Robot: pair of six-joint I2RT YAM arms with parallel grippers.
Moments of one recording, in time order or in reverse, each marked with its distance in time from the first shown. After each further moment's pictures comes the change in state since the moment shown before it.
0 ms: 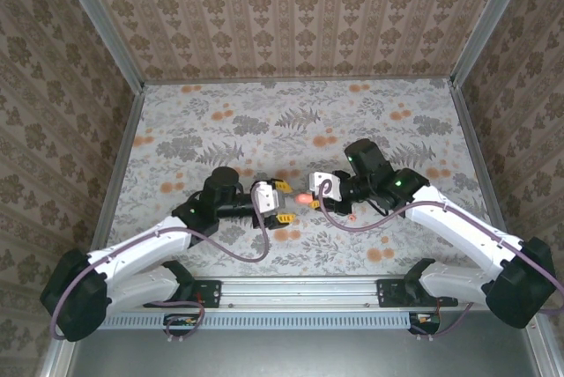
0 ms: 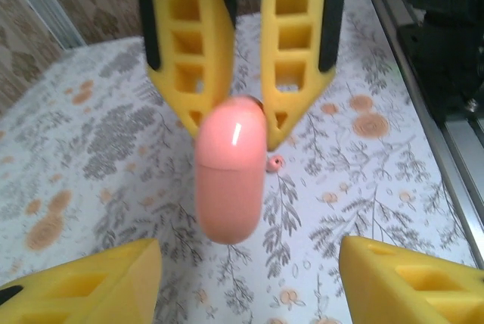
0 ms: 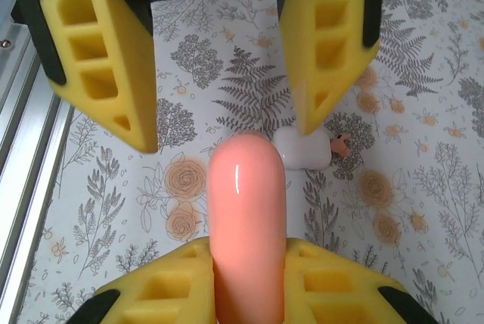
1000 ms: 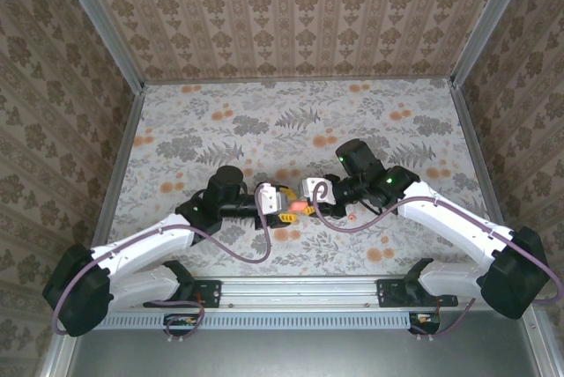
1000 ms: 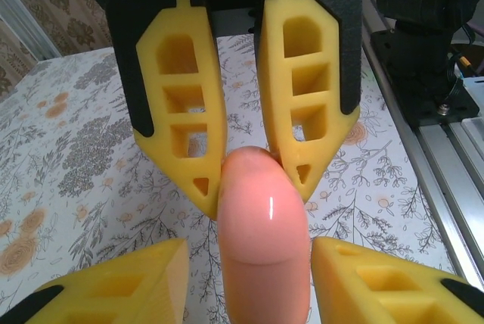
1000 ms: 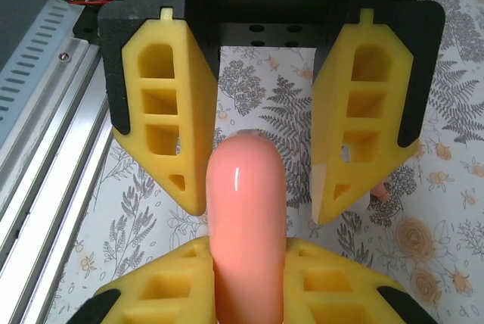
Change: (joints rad) left arm -0.013 0.026 0.017 0.011 0.050 0.000; right arm 0.032 0.055 0.018 0.002 -0.108 -0.053
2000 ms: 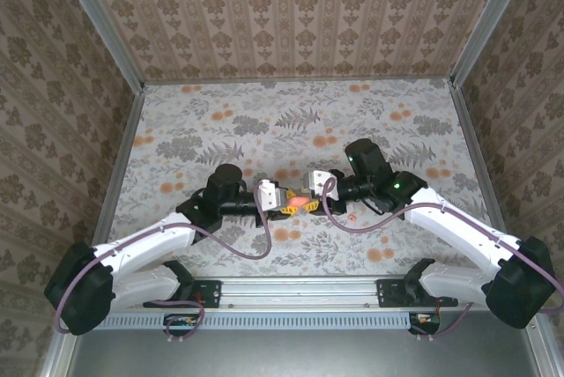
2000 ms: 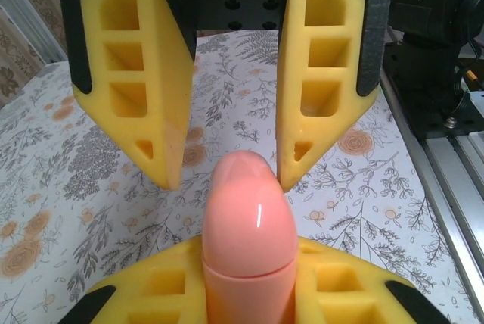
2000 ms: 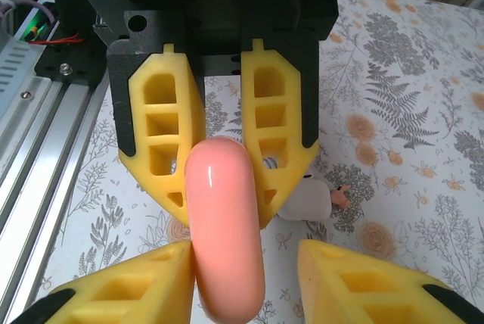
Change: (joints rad) left arm 0.020 0.017 0.000 0.047 0.017 -0.033; right arm -0.045 -0.065 -0.065 0.154 0.003 0.113
